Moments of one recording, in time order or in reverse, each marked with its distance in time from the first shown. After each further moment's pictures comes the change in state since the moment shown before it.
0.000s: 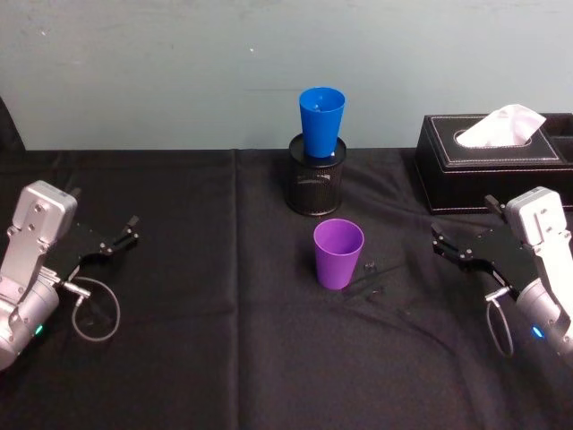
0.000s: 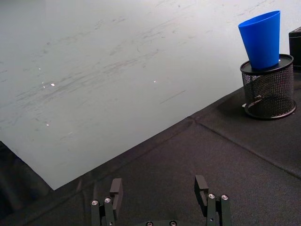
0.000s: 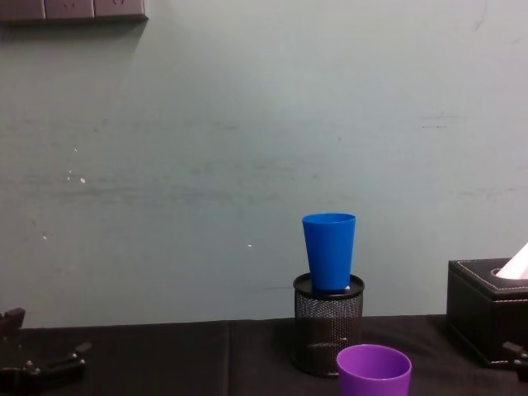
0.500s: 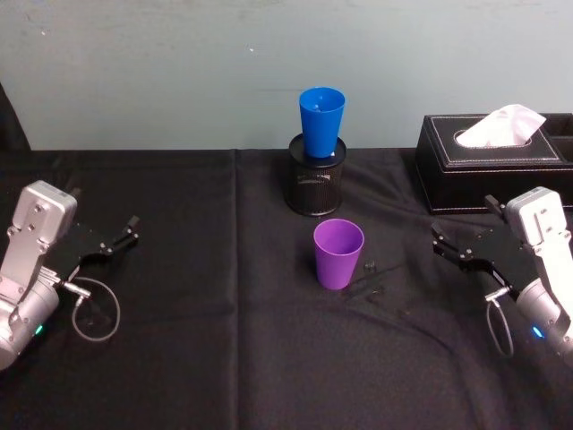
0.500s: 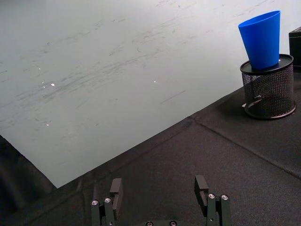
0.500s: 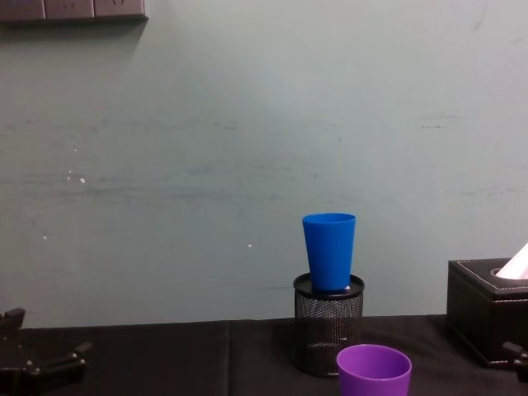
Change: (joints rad) left arm 0.000 0.000 0.000 0.000 0.000 0.000 0.000; right arm 0.000 0.000 0.000 0.000 0.000 0.000 0.000
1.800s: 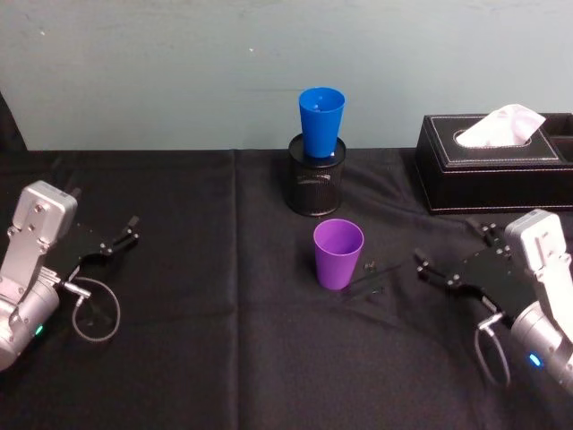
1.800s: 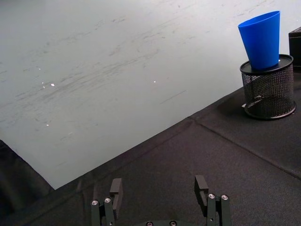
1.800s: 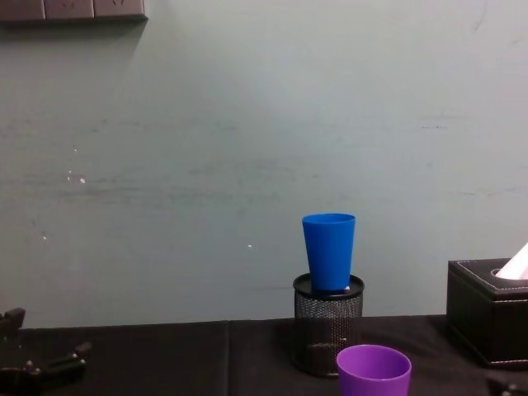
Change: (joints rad) left arm 0.000 0.000 0.000 0.000 0.000 0.000 0.000; right arm -0.089 0.021 0.024 -0.088 0.037 -0.007 0.080
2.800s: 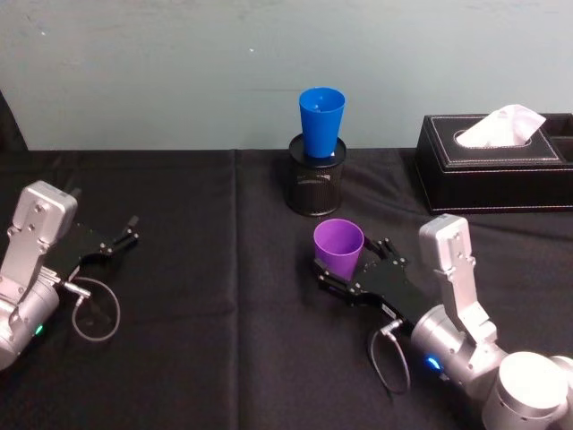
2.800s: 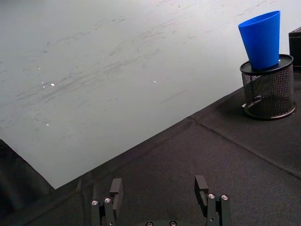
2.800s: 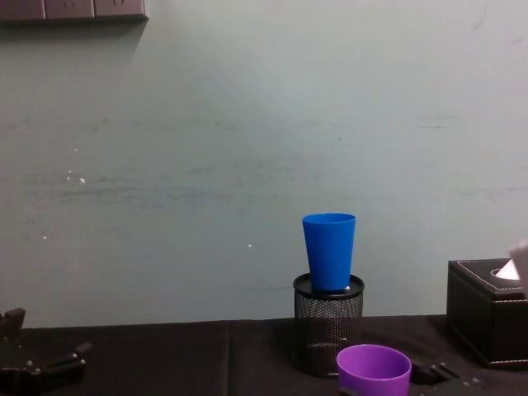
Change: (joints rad) left arm 0.000 0.000 0.000 0.000 0.000 0.000 0.000; right arm 0.082 -0.258 -0.055 0.151 0.052 -0.025 0.169
